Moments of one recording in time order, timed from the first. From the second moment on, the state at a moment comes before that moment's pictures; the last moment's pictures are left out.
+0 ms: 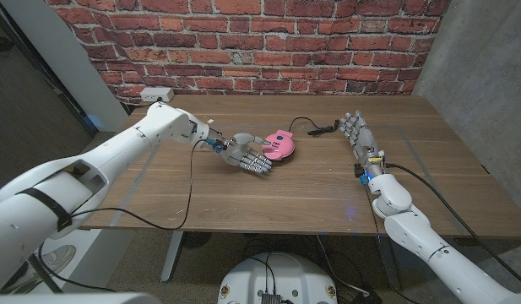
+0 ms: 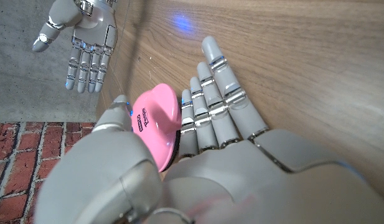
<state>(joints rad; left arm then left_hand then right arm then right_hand) 0.29 0.66 0.79 -1.36 -0.72 0.88 -0.67 0.64 -0.05 0.41 -0.12 0.18 0.60 0.17 0.27 0.20 0.77 0.06 0.24 0.19 0.86 -0.06 0.23 0.18 1.01 -0.05 0.43 0.18 -1.09 -0.53 -0.32 -1.53 0.55 0.42 -0.14 0.20 0.13 0.19 0.09 0.19 0.12 -0.02 0.19 0.18 0.21 0.04 0.20 0.18 0.10 0.02 0.17 0.17 0.10 -0.04 0.21 0.19</state>
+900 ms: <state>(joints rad) 0.36 0.66 0.73 -1.42 -0.76 0.89 -0.53 0.70 0.07 0.47 -0.10 0.18 0.66 0.12 0.26 0.20 0.86 -0.01 0.23 0.20 0.93 -0.11 0.22 0.19 1.01 -0.07 0.42 0.18 -1.12 -0.55 -0.31 -1.57 0.54 0.42 -0.17 0.19 0.12 0.18 0.10 0.19 0.12 -0.02 0.19 0.18 0.21 0.04 0.20 0.18 0.10 0.02 0.17 0.17 0.10 -0.04 0.21 0.19</state>
